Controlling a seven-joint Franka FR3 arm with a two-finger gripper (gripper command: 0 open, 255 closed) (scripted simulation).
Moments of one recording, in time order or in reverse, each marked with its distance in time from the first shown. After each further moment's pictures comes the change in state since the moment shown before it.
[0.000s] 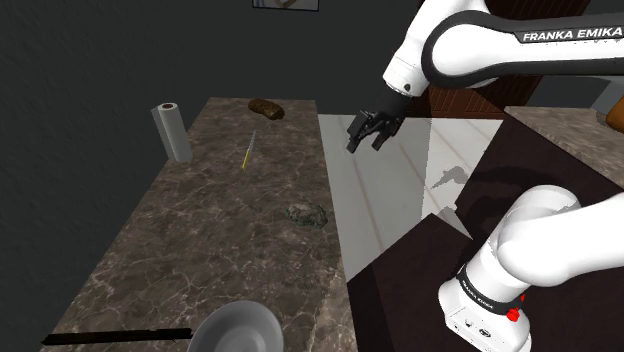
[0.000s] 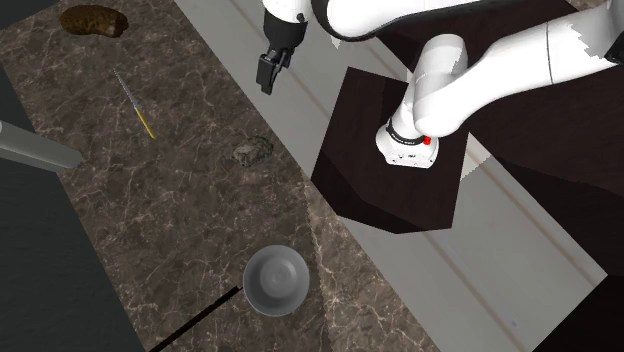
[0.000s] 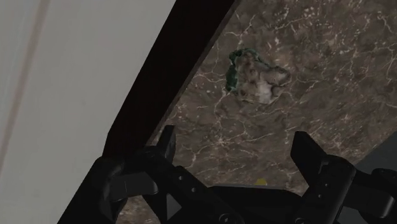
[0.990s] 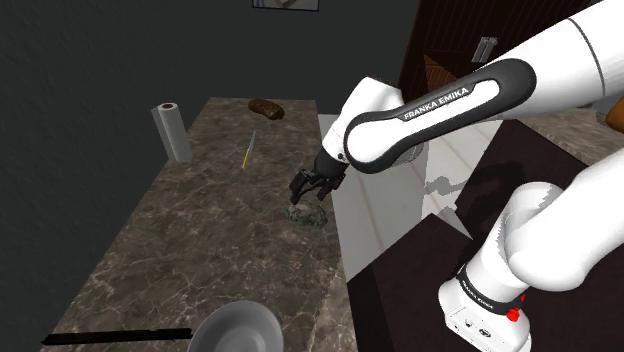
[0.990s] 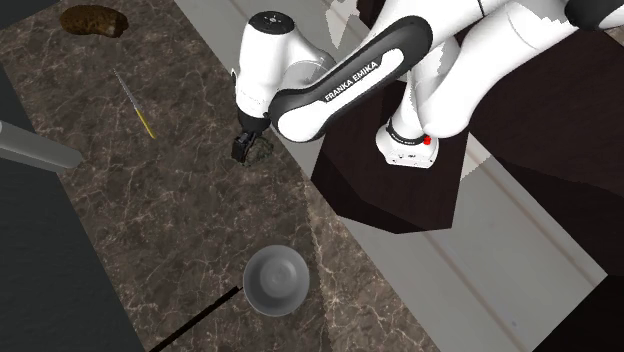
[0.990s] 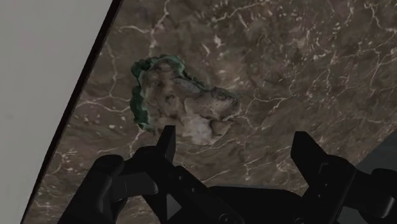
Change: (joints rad) arm 0.187 0.436 0.142 -0.063 0.292 0.585 -0.029
